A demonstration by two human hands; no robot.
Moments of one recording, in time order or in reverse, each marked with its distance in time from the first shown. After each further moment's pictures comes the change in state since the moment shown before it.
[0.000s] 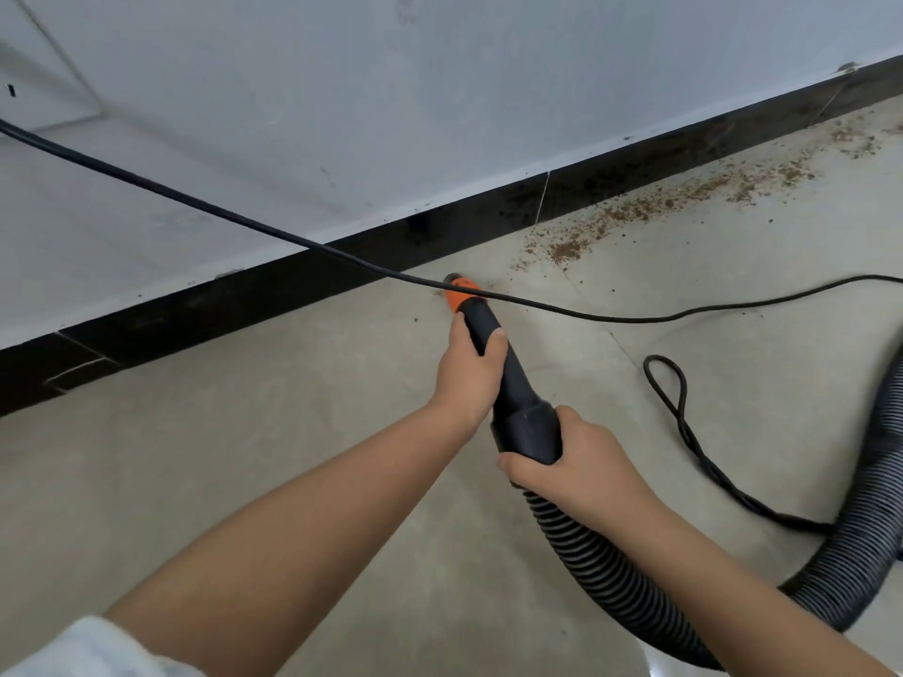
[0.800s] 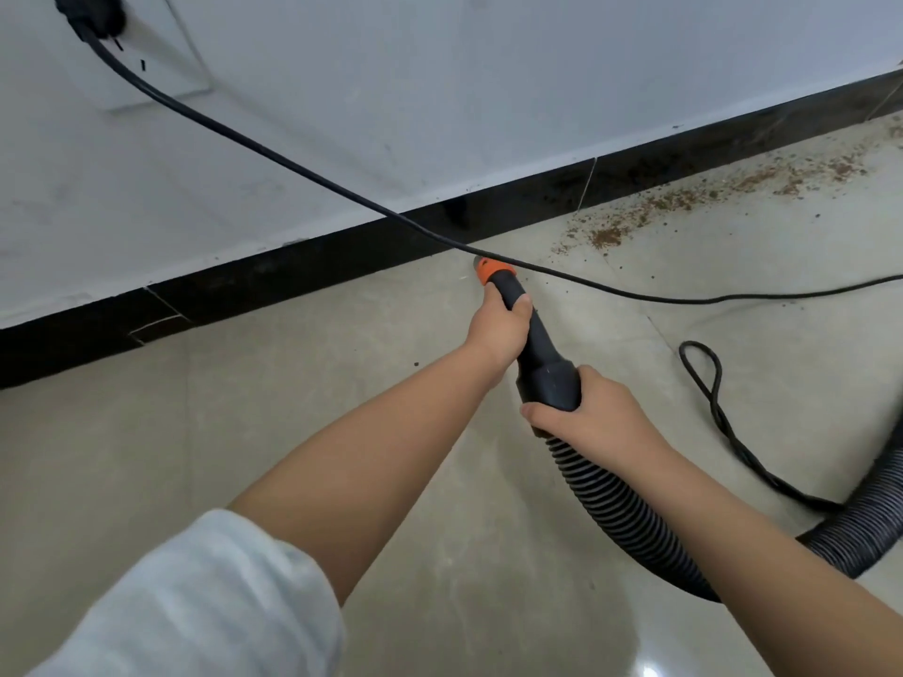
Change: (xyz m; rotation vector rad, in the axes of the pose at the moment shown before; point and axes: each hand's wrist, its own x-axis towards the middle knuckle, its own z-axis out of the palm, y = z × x) left_hand -0.009 0.010 -0.022 0.017 -0.057 -0.161; right_hand -0.003 -0.016 0.015 -0.038 0.012 0.000
